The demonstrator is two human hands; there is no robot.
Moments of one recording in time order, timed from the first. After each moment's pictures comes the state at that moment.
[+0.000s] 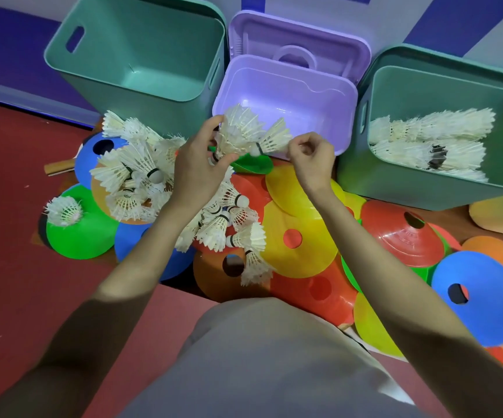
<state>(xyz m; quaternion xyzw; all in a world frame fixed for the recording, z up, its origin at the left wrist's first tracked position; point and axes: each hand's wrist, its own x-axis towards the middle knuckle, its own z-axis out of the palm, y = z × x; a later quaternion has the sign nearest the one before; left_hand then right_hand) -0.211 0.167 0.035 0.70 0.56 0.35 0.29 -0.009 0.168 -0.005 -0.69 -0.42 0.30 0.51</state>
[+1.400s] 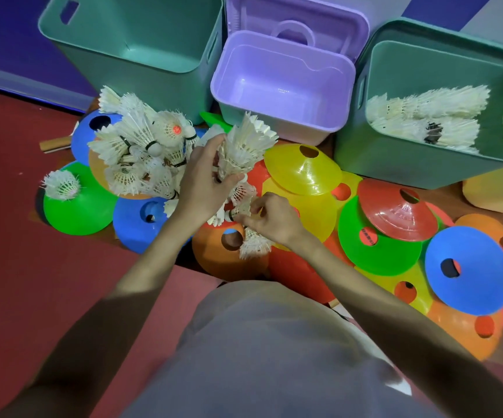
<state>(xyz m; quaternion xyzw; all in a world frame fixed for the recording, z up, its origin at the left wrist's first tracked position) -0.219 0.101 0.008 0.68 0.58 0.29 0.34 -0.063 0.048 -0.026 -0.68 -0.62 0.37 0.13</state>
